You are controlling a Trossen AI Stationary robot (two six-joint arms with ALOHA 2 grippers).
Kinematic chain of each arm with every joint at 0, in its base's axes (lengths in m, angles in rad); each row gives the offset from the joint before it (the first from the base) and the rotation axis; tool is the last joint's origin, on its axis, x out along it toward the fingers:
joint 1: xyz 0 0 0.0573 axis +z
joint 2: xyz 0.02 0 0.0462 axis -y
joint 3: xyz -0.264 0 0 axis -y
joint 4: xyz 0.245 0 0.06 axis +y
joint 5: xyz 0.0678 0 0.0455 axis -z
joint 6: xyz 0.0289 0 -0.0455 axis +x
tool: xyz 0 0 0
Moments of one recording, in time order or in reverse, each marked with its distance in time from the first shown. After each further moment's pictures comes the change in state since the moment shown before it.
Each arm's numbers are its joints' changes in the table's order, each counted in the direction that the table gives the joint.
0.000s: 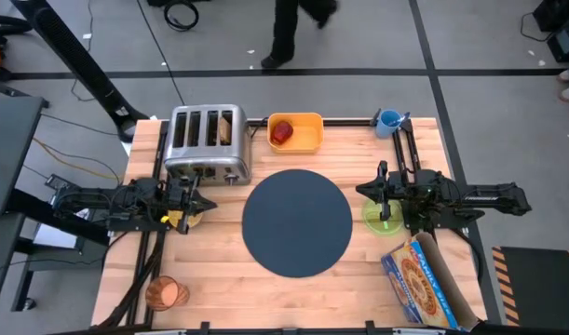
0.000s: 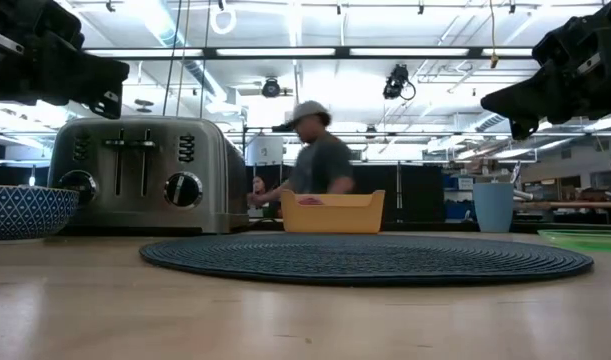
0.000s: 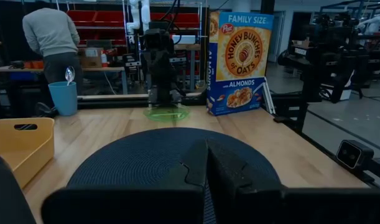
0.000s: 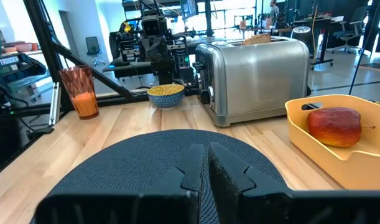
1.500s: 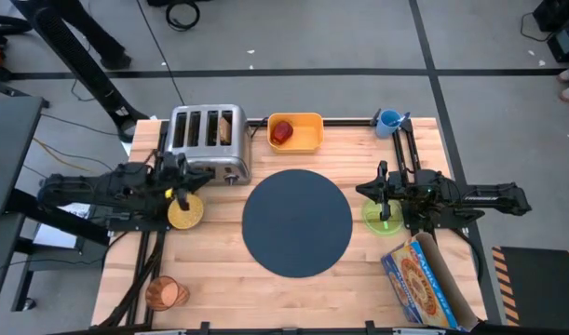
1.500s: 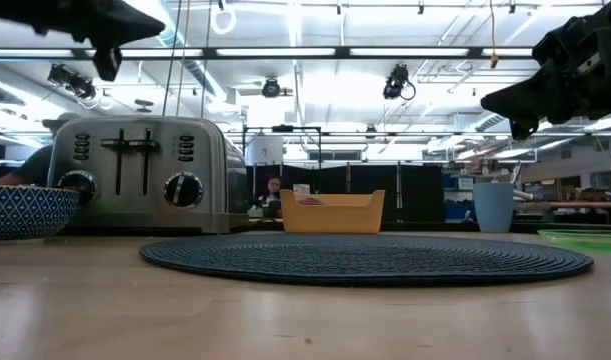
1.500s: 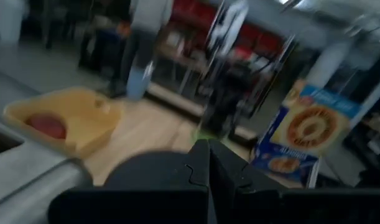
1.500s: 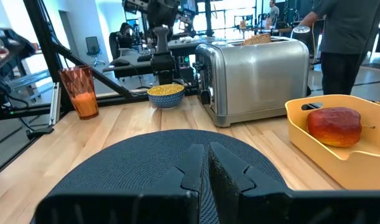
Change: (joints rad) left arm 0.000 -0.359 0.441 0.191 -0.341 -0.420; right arm 0.000 0.000 0.000 0.000 0.000 0.000
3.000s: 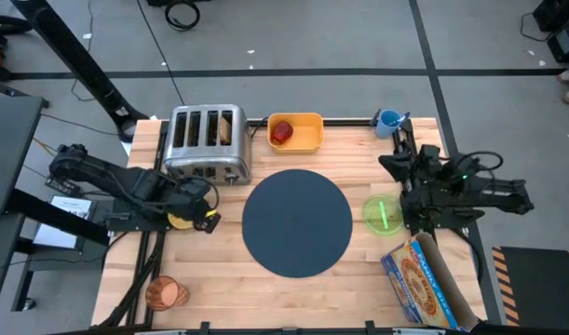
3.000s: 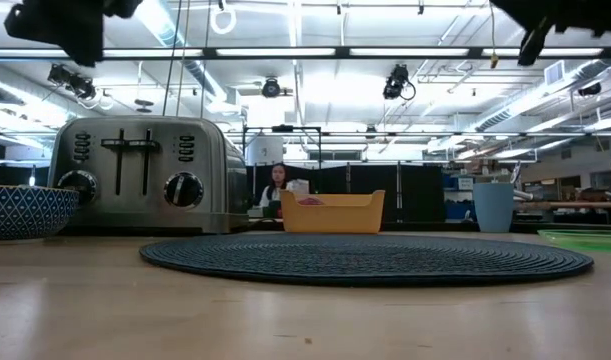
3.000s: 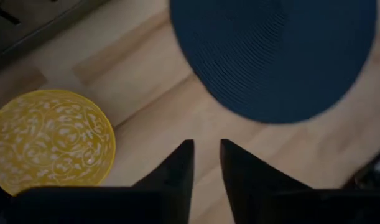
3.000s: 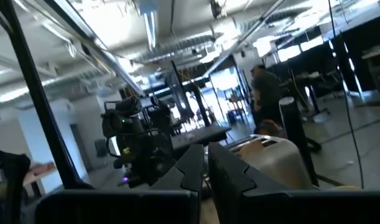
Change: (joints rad) left arm -0.294 -0.751 0.658 1.044 0.090 -0.890; right arm 0.002 -0.055 0.319 -0.087 0.108 0.194
